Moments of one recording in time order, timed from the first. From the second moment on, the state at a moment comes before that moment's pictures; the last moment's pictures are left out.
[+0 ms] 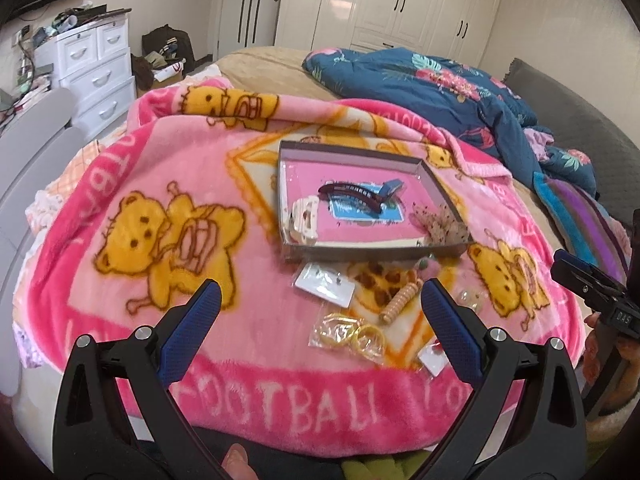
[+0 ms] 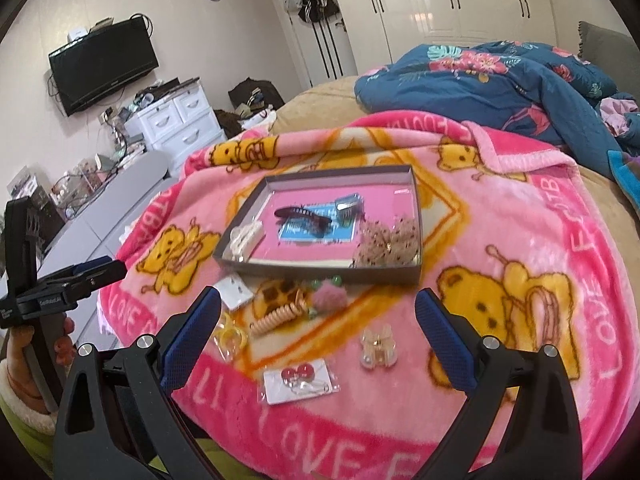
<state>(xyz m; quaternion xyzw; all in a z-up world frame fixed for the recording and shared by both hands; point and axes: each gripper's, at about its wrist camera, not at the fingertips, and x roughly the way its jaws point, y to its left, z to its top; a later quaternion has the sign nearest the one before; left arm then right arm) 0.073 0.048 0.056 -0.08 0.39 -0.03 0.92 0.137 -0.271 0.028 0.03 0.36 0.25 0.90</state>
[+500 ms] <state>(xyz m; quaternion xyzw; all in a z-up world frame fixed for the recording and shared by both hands) 0.074 0.039 0.014 -0.06 0.43 -0.03 0.90 0.135 -0.261 -0.014 0.03 0.40 0.26 0.88</state>
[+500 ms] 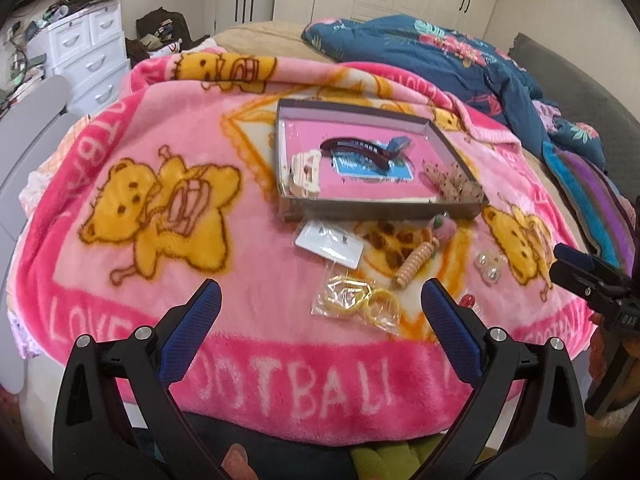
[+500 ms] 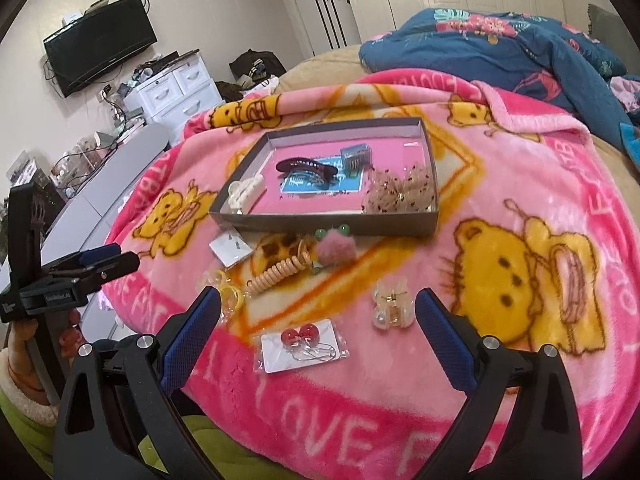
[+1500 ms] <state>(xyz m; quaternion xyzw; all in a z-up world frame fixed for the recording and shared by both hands) 0.100 -0.001 -0.050 -0.02 0.49 -0.06 0.87 0.186 -0.230 -0.048 -0.01 0.44 0.25 0.86</state>
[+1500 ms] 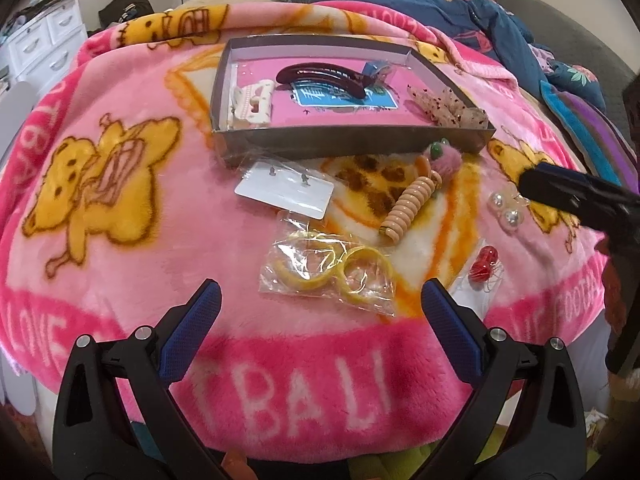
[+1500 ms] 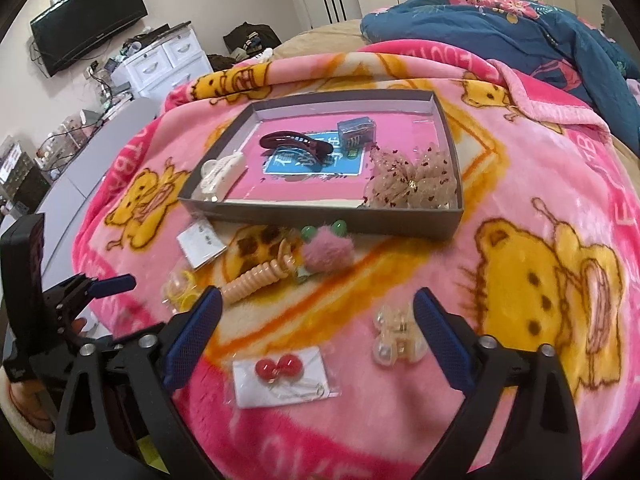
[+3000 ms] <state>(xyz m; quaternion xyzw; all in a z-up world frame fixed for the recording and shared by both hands) 0.092 0.017 -0.051 -0.04 0.48 -0.06 0.87 0.212 -0.270 -0.048 0.06 0.45 0.22 0.86</state>
